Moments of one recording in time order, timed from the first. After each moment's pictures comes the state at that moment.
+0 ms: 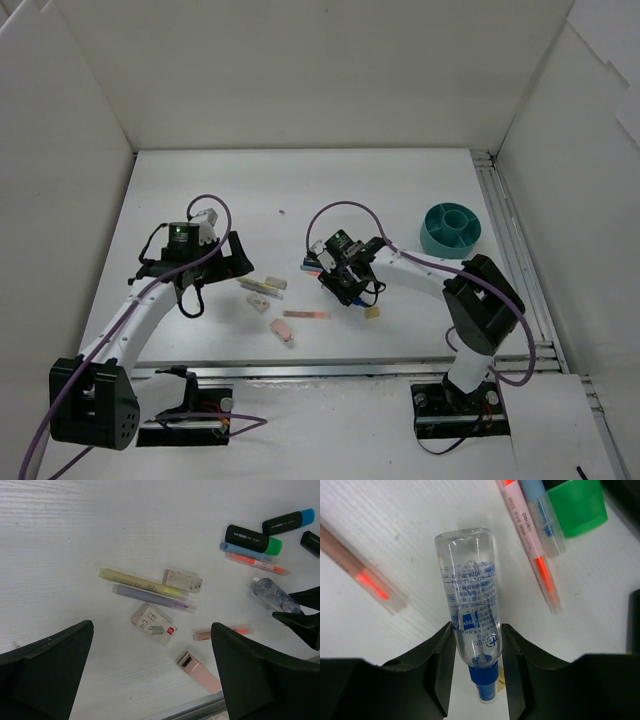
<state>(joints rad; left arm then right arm) -0.14 1.14 0.77 -0.45 0.27 -0.38 0.75 1.75 1.07 -0.56 -0.04 -0.11</state>
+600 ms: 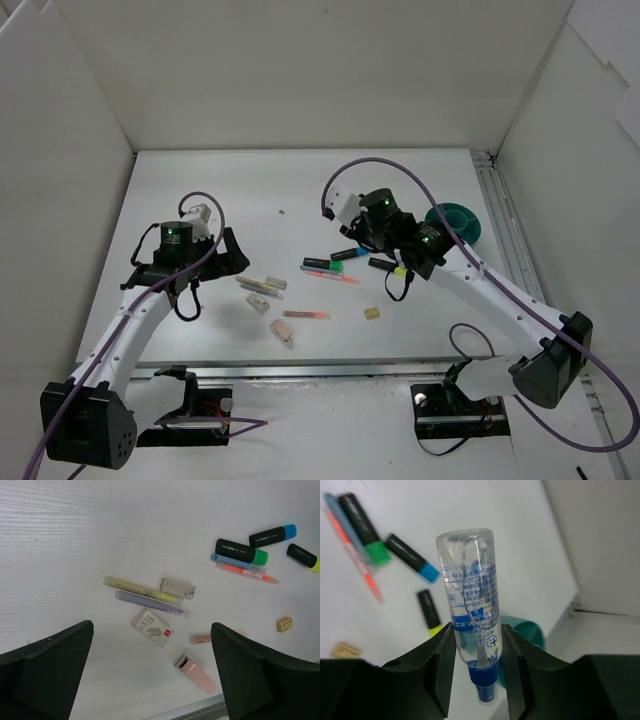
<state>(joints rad) -0.14 1.06 0.79 -0.48 0.24 -0.38 0.75 1.33 1.25 -0.62 0.30 -0.54</state>
